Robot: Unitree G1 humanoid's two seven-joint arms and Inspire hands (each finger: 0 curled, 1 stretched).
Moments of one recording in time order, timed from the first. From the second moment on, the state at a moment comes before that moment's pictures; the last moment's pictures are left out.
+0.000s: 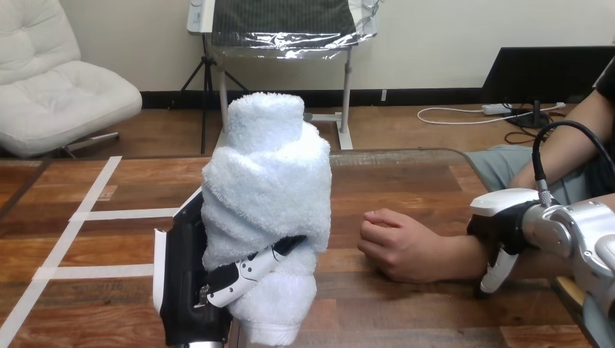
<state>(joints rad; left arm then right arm) 0.18 -0.05 -0.19 0.23 -0.11 -0.80 0.09 -0.65 -0.68 0.53 0.66 -0.87 -0.02 0.59</state>
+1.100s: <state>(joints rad) 0.19 -0.05 -0.19 0.23 -0.13 -0.78 0.07 -0.62 -0.67 0.53 0.69 -0.86 -0.07 0.40</state>
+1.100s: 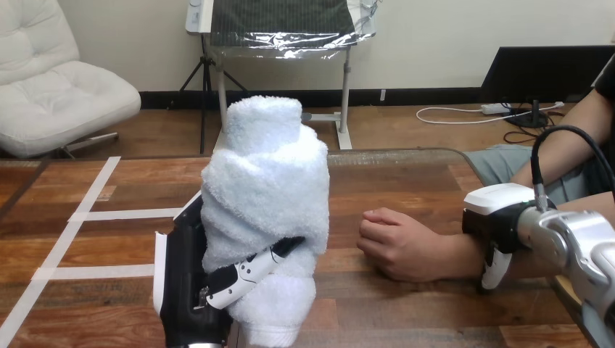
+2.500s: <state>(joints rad) 0.17 -0.05 -0.16 0.24 -0.08 -0.77 0.09 -0.43 -0.73 0.37 0.45 -0.75 -0.04 0.35</state>
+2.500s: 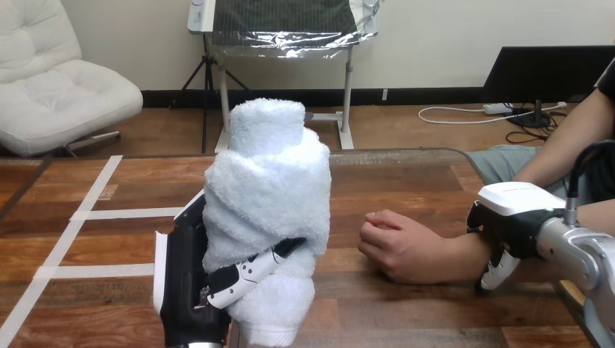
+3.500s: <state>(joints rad) -0.06 -0.02 -0.04 0.64 0.12 -0.75 0.24 -0.31 -0.78 0.27 0.25 -0.70 -0.01 0.37</state>
